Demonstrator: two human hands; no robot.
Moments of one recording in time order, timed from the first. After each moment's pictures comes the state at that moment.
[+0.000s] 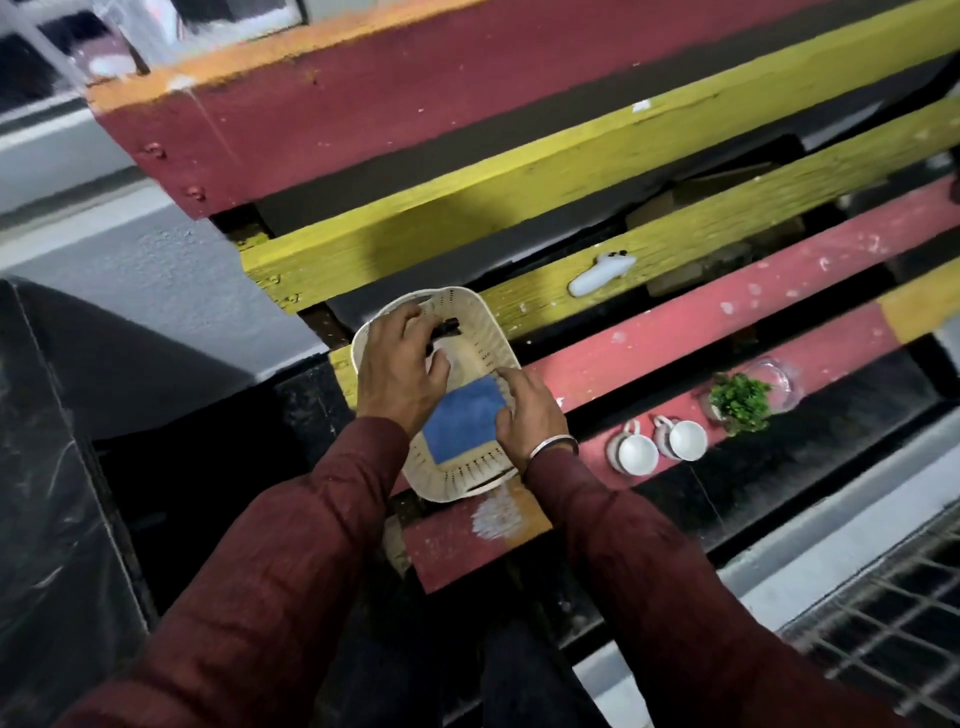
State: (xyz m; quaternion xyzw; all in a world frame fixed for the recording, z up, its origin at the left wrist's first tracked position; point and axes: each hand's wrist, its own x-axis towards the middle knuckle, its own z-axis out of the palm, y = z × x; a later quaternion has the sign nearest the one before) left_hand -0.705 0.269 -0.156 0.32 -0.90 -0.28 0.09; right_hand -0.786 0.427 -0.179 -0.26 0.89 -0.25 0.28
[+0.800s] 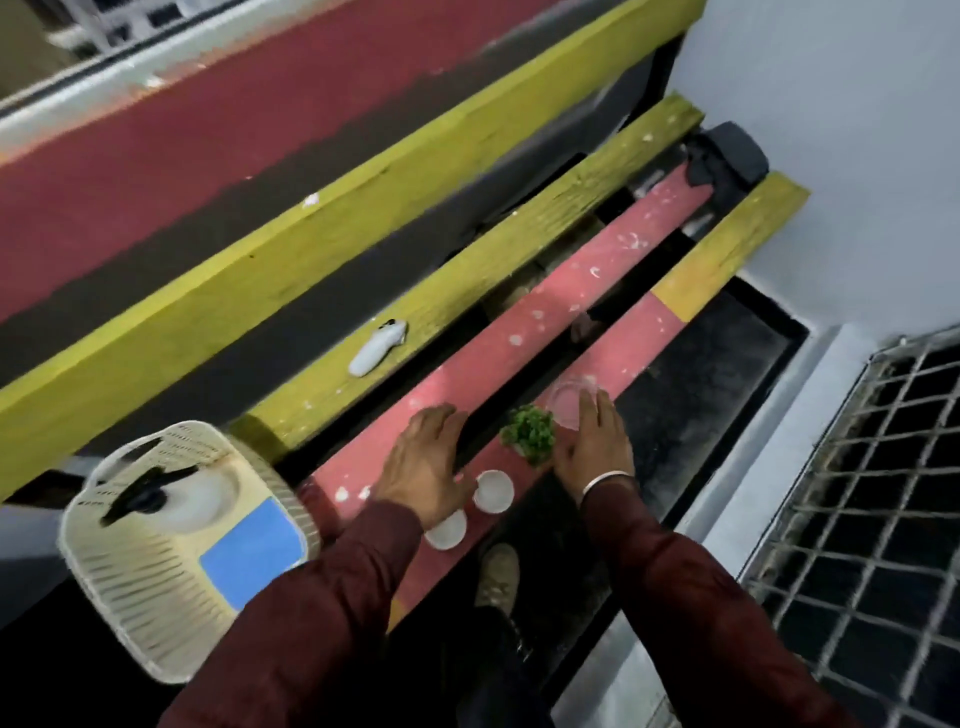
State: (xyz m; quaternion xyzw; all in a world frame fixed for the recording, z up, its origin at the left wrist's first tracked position) left_hand -0.901 0.523 -0.158 0.06 -0.95 -0.27 -0.11; right_hand -0.996 0.737 -0.167 -0.08 0.98 -0.14 0.13
